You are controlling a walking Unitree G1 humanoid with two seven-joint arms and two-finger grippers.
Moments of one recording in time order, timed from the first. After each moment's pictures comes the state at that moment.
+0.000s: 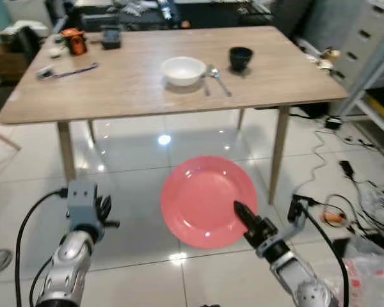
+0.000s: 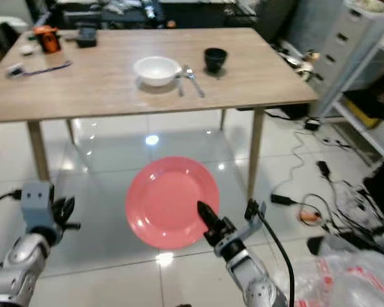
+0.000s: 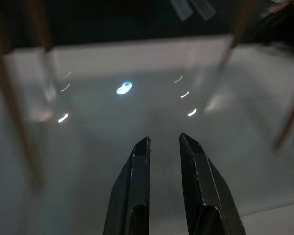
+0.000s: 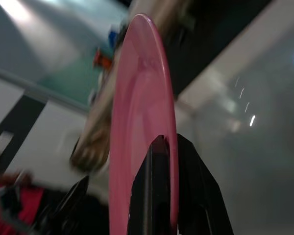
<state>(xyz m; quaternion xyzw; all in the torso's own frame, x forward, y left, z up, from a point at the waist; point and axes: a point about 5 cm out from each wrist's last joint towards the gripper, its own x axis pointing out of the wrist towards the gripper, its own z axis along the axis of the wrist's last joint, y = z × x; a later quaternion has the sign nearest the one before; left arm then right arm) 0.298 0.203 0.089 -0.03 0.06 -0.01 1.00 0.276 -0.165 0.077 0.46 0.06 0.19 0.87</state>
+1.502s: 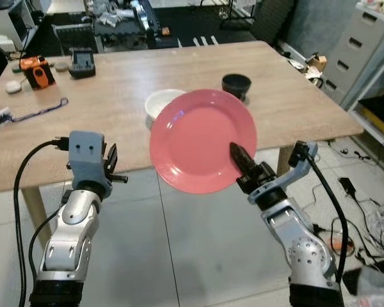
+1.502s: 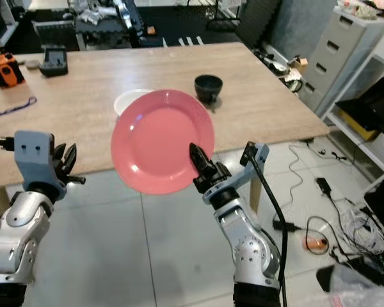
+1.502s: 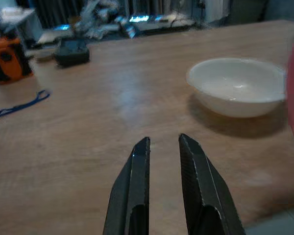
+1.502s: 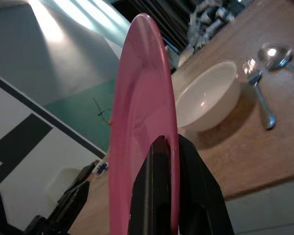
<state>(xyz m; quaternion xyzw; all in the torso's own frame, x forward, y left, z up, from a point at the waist) 0.305 0.187 0.171 0.04 -0.05 0.01 1.00 0.298 -0.123 0.171 0.41 -0.04 0.23 0.88</state>
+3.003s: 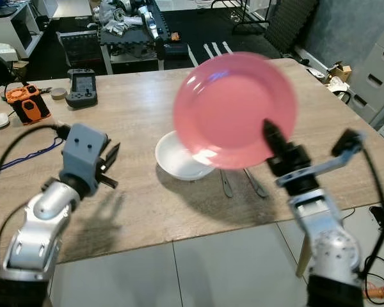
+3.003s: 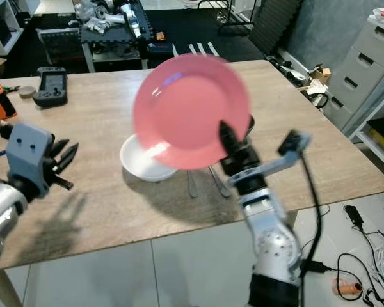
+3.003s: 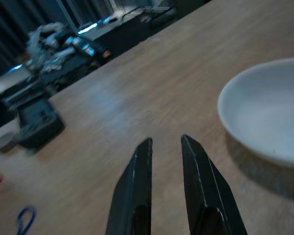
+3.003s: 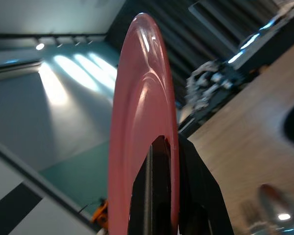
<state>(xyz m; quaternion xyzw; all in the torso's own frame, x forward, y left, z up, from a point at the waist) 0.309 0.203 0.202 0.18 -0.05 -0.15 0.97 0.303 -0.183 0.216 0.43 -0.16 0.17 0.87</state>
